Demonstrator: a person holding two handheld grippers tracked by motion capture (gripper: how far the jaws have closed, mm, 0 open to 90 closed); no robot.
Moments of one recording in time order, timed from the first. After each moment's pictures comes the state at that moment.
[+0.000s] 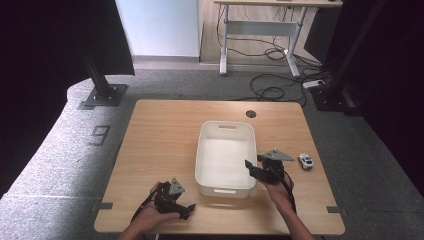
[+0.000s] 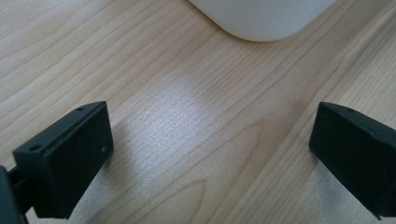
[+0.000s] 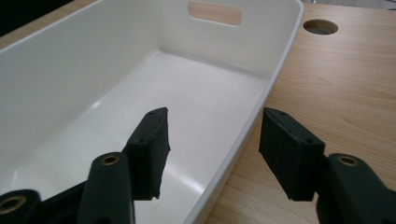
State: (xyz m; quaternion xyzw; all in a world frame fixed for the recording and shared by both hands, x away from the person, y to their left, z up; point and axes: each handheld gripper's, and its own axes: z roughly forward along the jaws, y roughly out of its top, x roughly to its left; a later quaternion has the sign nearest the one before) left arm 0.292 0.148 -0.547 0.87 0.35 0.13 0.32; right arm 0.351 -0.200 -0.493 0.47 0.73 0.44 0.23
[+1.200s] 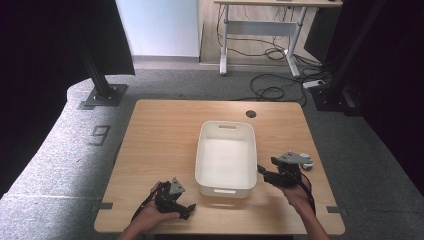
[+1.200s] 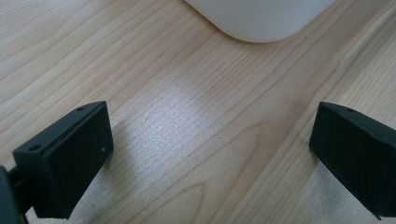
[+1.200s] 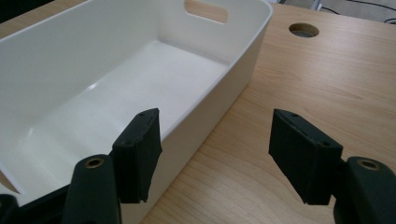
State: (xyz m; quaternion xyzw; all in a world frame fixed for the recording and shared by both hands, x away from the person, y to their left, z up) left arm 0.293 0.148 -0.547 0.87 0.35 0.13 0.32; right arm 0.331 -0.242 -0.473 0.45 0.75 0.43 0.22
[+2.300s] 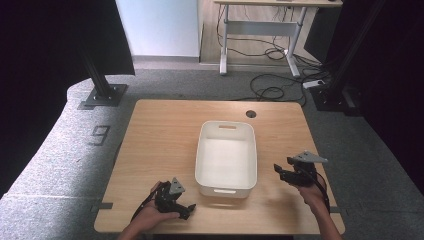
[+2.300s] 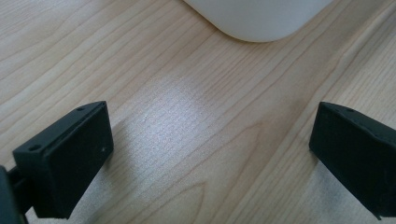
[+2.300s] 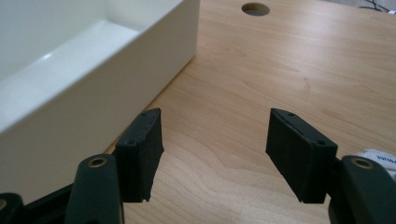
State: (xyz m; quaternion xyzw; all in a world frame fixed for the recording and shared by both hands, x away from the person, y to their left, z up) left arm 0.294 0.148 -0.547 0.87 0.34 0.12 0.32; right arm 0.341 -0.293 -0.486 0.47 0.75 0.40 0.24
